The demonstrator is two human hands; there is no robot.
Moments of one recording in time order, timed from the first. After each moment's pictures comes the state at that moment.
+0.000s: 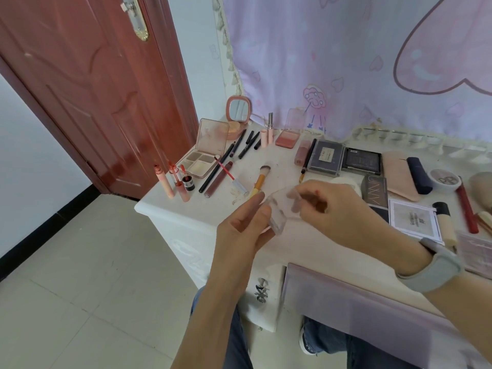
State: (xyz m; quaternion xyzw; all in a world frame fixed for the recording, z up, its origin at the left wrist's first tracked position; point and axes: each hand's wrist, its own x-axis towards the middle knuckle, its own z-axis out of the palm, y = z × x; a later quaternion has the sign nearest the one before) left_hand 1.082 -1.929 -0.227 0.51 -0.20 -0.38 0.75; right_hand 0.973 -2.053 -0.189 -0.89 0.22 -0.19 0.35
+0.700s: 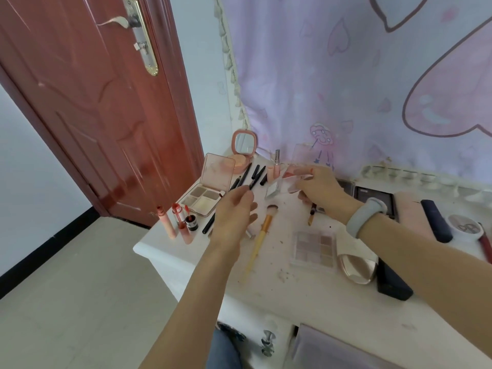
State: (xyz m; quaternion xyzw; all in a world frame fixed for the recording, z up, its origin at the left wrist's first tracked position) left_hand 1.162 -2.004 -0.197 0.67 -0.19 -0.28 0.67; right_hand 1.081 -2.158 -0.193 -0.73 0.38 -0.24 0.51
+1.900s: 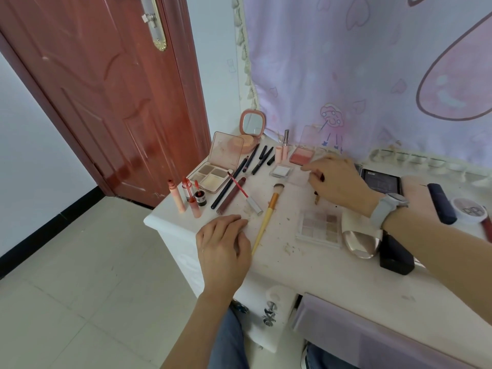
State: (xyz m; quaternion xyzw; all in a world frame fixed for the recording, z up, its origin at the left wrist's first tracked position) left_hand 1.144 -1.938 -0.285 0.80 -0.39 0.19 0.41; right_hand 1.054 -2.167 -0.218 -0.94 0.26 -0.20 0.08
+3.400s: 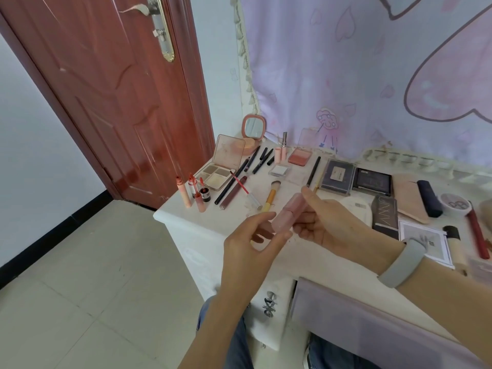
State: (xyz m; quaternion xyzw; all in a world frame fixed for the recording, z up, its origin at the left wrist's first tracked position) left_hand 1.089 -1.922 -0.237 0.69 -0.40 -0.06 0.60; right_hand 1.011 -2.058 -0.200 -0.55 0.32 -0.13 0.76
